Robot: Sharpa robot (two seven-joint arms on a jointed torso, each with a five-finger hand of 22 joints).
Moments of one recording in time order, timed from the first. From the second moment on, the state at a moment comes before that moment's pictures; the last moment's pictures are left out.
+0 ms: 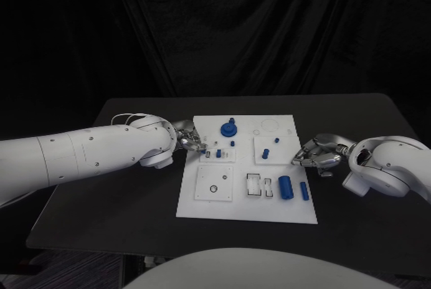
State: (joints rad) left arm 1.23 -0.77 -0.21 1.41 -1.05 -0.14 -0.39; left_hand 1.22 -0.08 0.35 0.24 0.48 1.04 0.03 0.19 1.23 1.47 -0.04 1.56 1.31 1.47 -0.09 1.56 1.31 0.01 1.47 0.03 1.57 1.31; right arm 1.26 -0.95 -0.25 1.52 -0.78 -0.04 -0.16; right_hand 1.45 0.00 0.25 0.24 0.46 0.89 0.11 0.33 0.28 1.43 0.03 1.48 1.31 1.46 -0.04 1.33 1.31 0.11 1.34 0.08 0.95 1.31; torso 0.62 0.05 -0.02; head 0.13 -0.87
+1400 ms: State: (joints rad) left arm 1.20 -0.78 -0.21 1.43 -1.05 -0.18 -0.37; left_hand 1.21 -0.07 0.35 0.24 0.48 1.03 0.03 0.19 1.23 1.47 -0.04 1.56 1.31 1.47 -0.09 1.56 1.31 0.01 1.47 0.03 1.57 1.31; right arm 1.26 -0.95 -0.25 1.51 -0.78 -0.04 -0.16; right_hand 1.45 0.00 0.25 0.24 0.46 0.89 0.11 0.33 0.28 1.43 0.03 1.48 1.31 1.46 -0.04 1.33 1.31 0.11 1.34 0.08 0.95 1.31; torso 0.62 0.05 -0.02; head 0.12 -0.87
